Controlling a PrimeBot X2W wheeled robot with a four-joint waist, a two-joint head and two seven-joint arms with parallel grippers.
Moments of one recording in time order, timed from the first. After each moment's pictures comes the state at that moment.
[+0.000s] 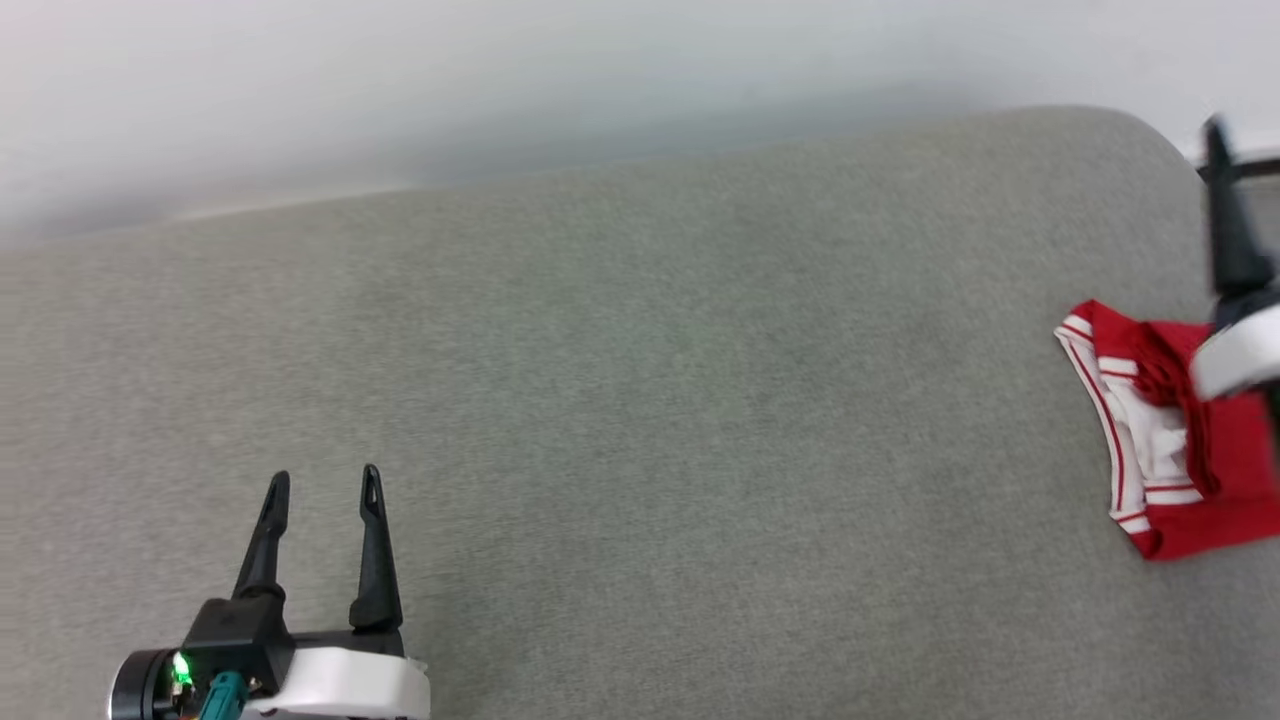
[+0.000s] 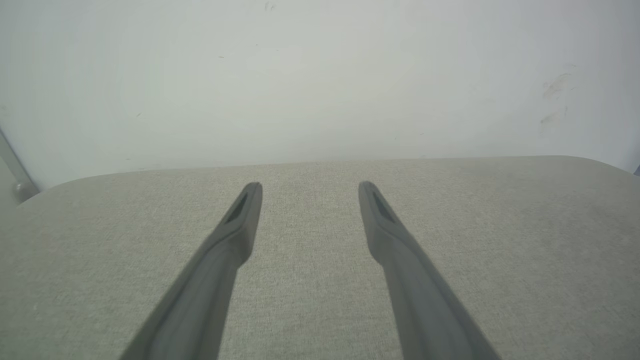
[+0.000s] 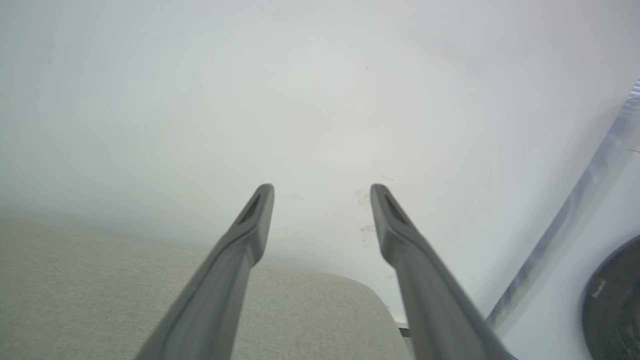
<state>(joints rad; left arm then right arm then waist) 0.05 0.05 0.02 -0.04 -0.08 0.04 -0.26 -0.61 -0.46 0.08 0.43 0.25 0.13 -0.26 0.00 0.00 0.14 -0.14</state>
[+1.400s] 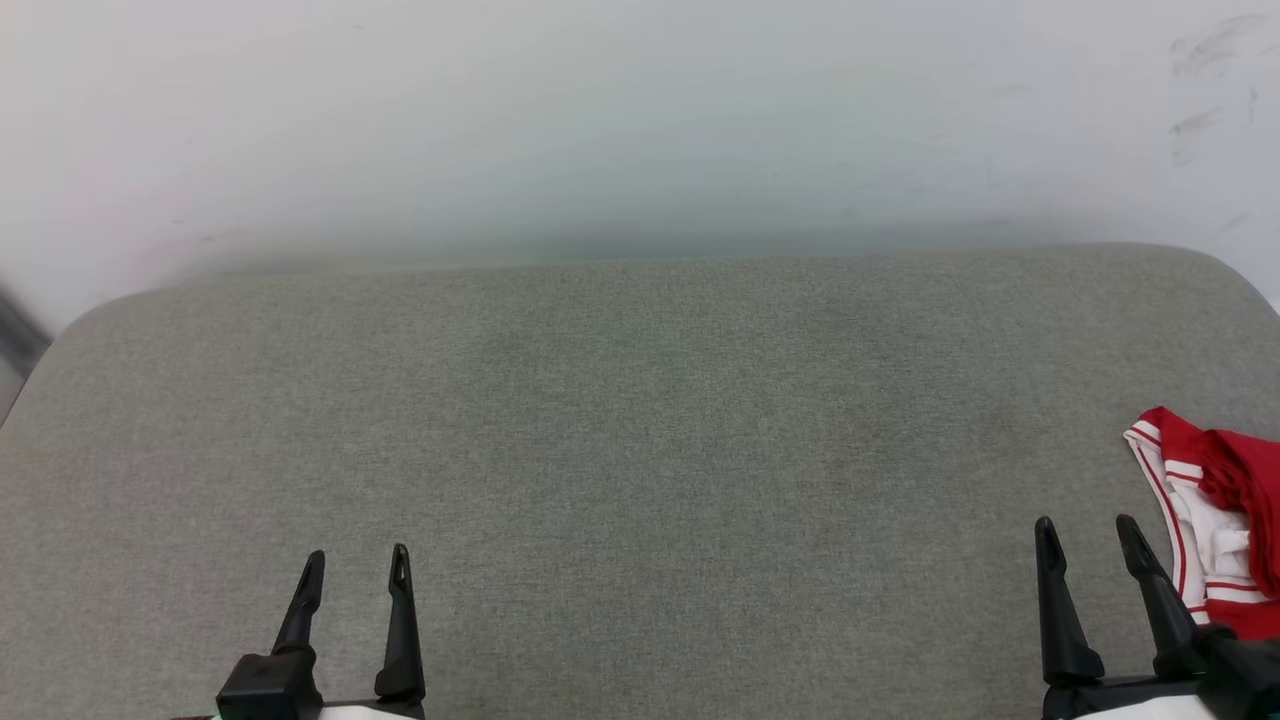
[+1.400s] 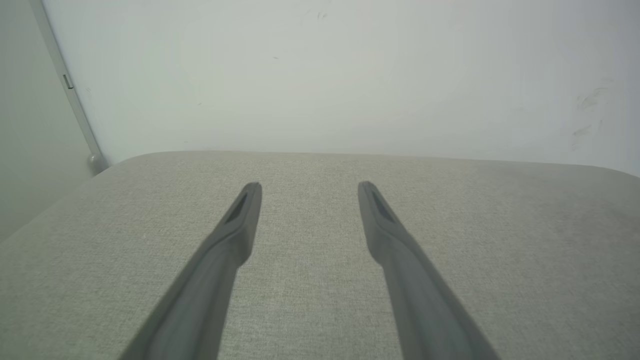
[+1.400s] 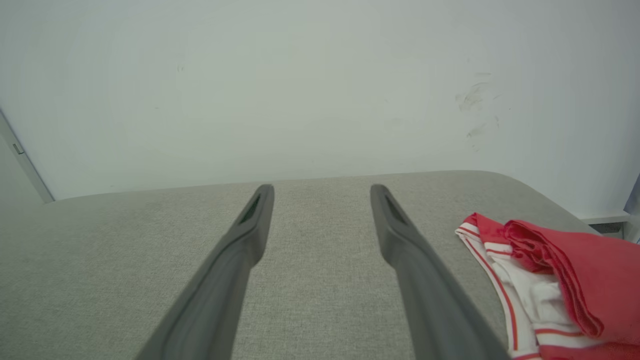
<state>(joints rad) 0.14 0.05 -0.01 0.02 -0.11 0.02 -0.26 0.15 -0.05 -0.06 -0.02 0.15 0.13 -0.26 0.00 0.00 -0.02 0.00</state>
